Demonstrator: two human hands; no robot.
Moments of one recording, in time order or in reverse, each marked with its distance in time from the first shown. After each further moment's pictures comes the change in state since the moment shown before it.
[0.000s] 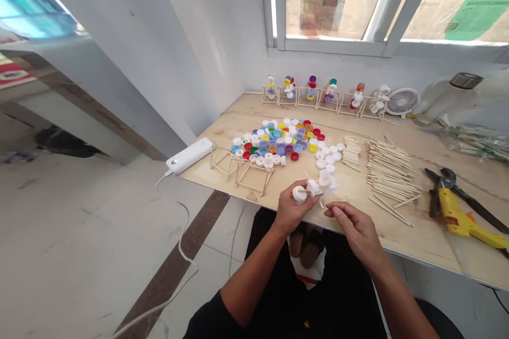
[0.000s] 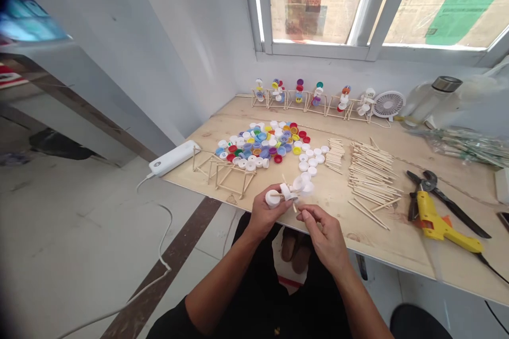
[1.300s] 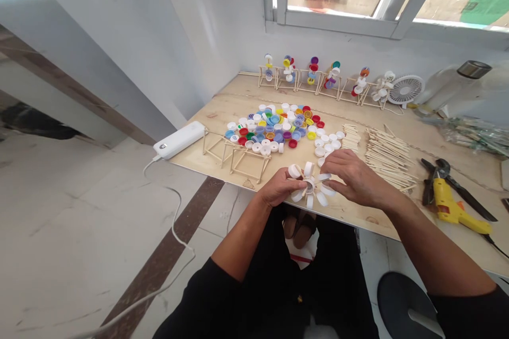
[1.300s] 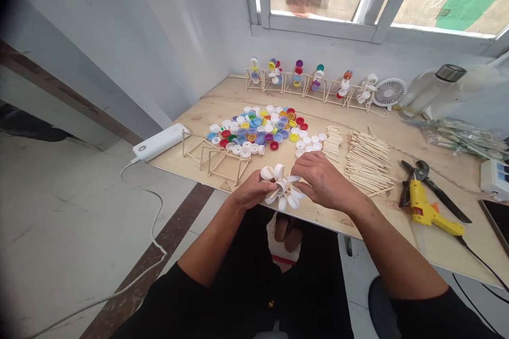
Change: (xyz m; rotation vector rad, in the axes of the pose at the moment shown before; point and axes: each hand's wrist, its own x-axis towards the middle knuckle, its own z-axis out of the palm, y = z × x) left_hand 0.033 -0.006 -0.033 -0.312 -0.380 -0.322; right_hand 0.084 -0.060 -0.038 -0.794 -0.508 -0.750
